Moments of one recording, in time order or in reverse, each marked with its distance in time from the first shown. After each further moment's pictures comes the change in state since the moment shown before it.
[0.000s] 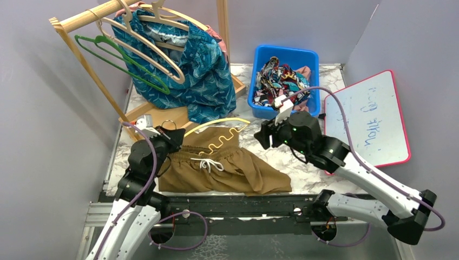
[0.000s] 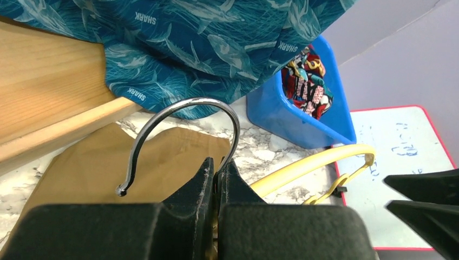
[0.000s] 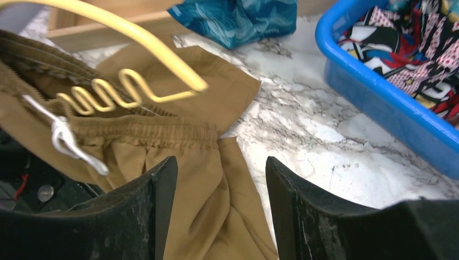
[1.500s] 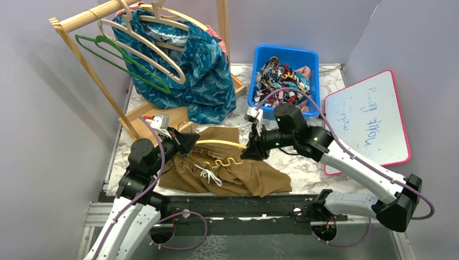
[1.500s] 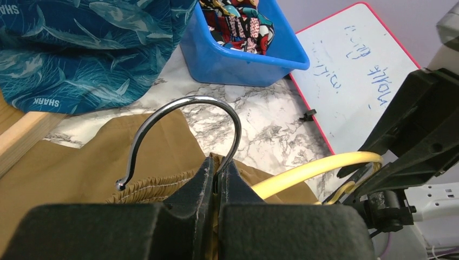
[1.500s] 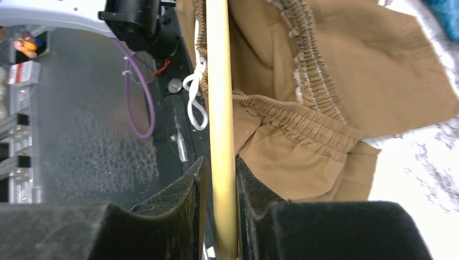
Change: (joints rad) left arm 0.000 0.048 0.000 0.084 0.386 0.185; right arm -0.019 0.126 0.090 -0.058 -0.725 -0.158
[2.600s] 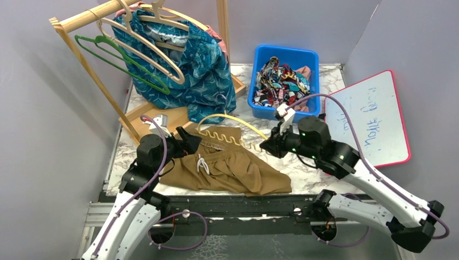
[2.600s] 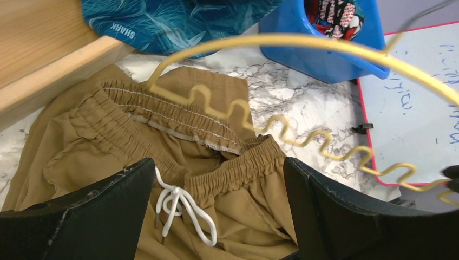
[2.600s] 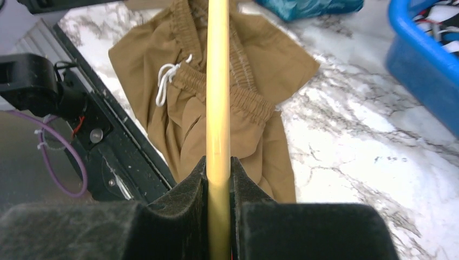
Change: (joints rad) left arm 0.001 0.058 0.000 -0.179 -0.206 -0.088; right arm -0.005 -0.239 -0.121 -0.026 0.456 0.138
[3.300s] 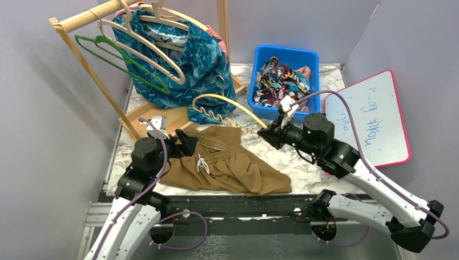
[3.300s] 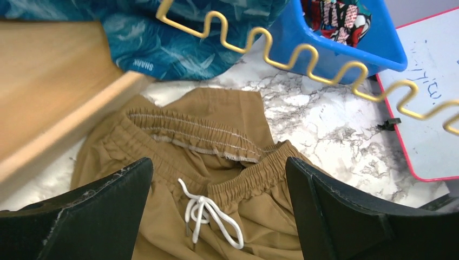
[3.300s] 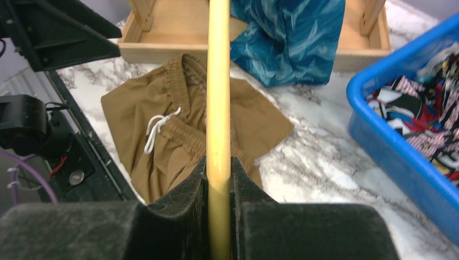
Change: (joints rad) left arm 0.000 -0.039 0.024 -0.035 -0.042 0.150; right arm -0.001 -0.041 0.006 0.152 0.049 -0.082
